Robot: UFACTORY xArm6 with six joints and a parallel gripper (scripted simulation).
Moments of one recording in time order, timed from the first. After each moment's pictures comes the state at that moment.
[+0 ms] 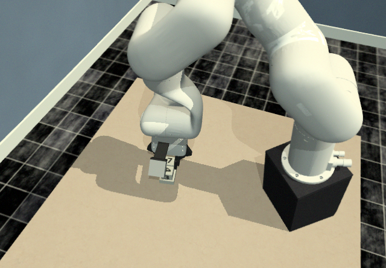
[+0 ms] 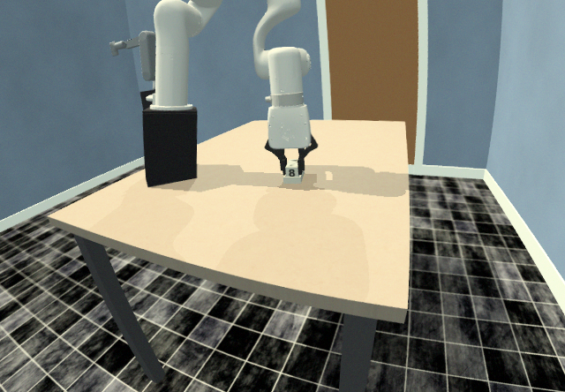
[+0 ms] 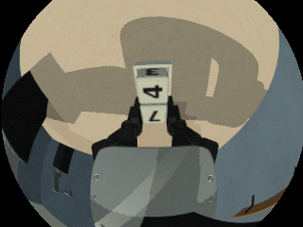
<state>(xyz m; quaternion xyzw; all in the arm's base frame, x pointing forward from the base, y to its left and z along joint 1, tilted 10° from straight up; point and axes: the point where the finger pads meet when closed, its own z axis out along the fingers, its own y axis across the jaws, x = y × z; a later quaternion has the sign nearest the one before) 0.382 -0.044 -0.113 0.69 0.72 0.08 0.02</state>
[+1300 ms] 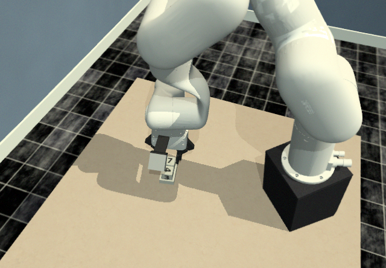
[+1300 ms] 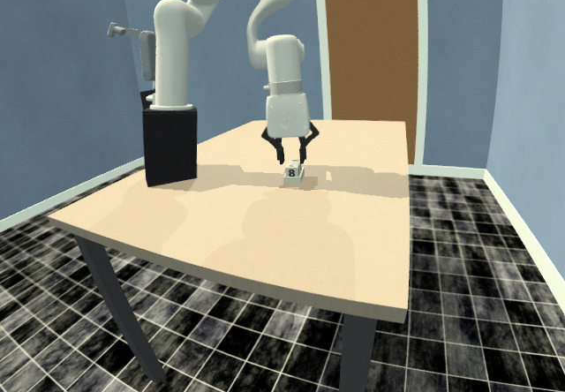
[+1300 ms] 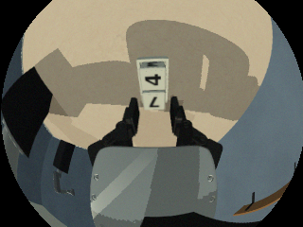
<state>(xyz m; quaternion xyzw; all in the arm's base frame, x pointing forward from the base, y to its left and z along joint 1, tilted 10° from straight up) 0.379 -0.047 -0.087 0.69 0.72 0.09 0.03</state>
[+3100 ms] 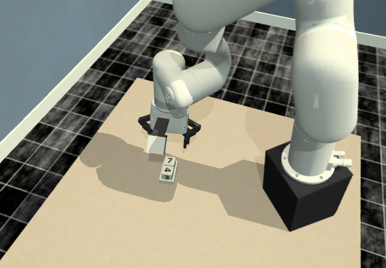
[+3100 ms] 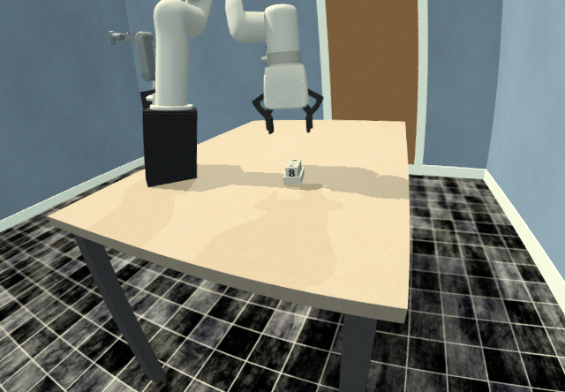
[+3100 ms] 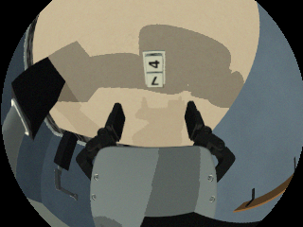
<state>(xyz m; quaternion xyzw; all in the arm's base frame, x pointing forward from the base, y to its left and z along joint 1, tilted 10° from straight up) 0.368 -0.052 -0.020 0.69 0.72 0.08 0.02</state>
